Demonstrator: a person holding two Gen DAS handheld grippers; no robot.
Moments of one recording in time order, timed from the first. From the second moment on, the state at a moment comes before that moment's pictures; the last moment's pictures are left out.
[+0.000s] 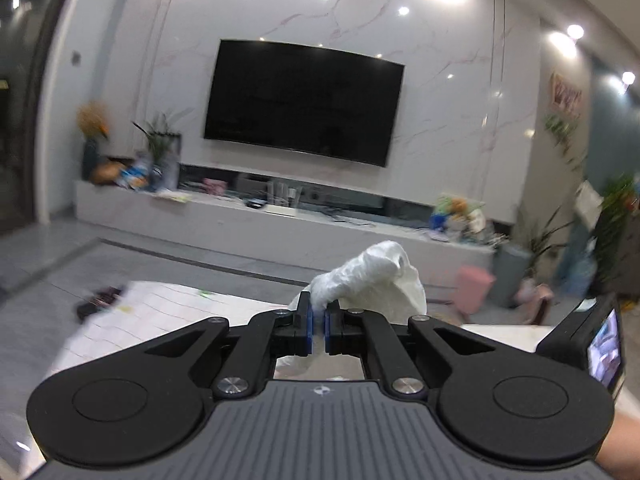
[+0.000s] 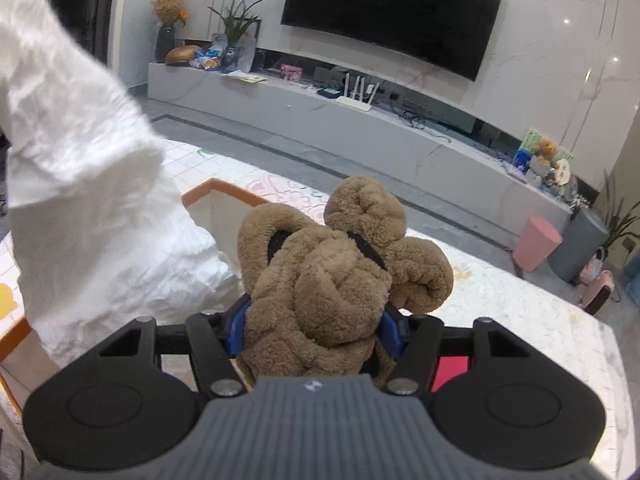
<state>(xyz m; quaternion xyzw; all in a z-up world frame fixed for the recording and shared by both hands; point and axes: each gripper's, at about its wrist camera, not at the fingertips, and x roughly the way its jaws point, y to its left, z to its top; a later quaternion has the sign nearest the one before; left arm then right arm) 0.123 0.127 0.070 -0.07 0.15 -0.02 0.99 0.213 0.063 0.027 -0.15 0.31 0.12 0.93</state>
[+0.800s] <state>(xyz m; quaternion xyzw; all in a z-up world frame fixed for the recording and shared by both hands) 0.184 0.096 -0.023 0.00 0.34 -0.03 0.94 0.271 0.088 0.003 -0.21 0.36 0.12 0.90</state>
